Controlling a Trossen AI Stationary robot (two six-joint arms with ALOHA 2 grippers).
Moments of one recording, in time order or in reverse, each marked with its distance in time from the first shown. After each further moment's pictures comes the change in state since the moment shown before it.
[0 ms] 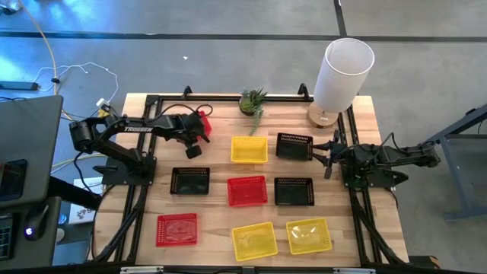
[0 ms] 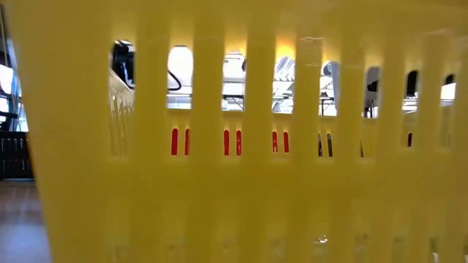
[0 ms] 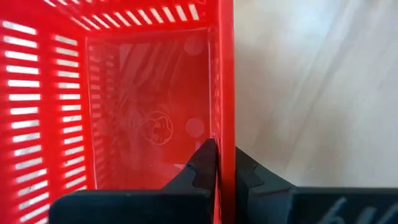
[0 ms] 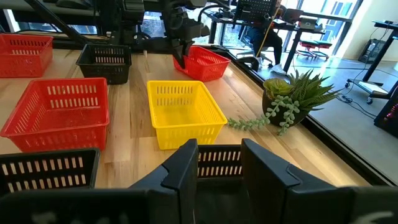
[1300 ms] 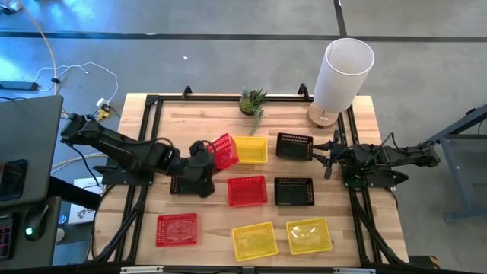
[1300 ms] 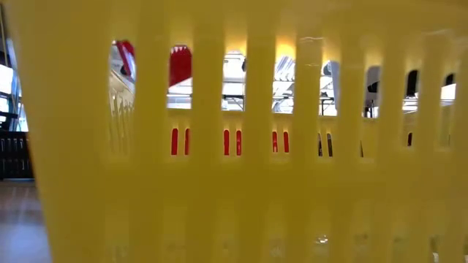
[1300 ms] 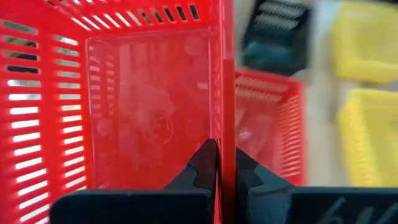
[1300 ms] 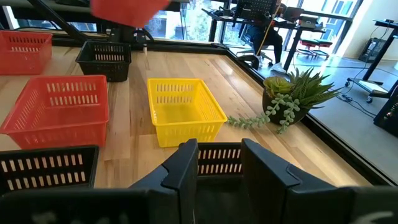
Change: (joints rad) left arm -0.811 -0.126 0.364 -0.023 -0.244 -0.607; right arm 0.000 0.000 0.000 -0.009 0.000 0.000
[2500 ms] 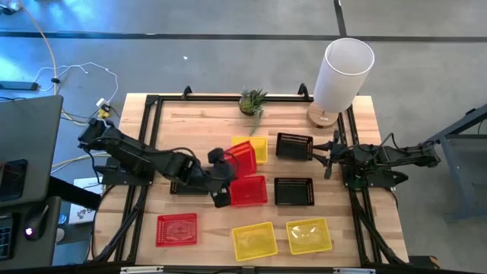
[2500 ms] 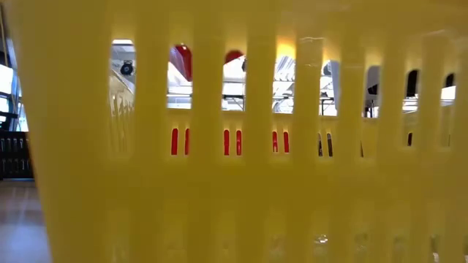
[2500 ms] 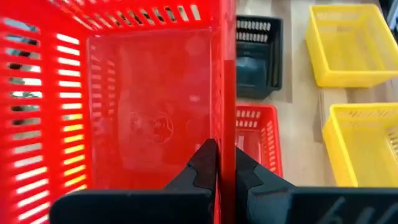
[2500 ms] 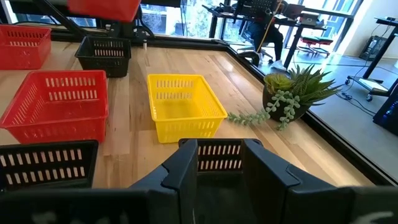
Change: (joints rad) left arm -0.036 0.261 0.230 0.009 -0.029 0.122; right arm 0.000 0.001 0.000 -0.014 0.000 0.000
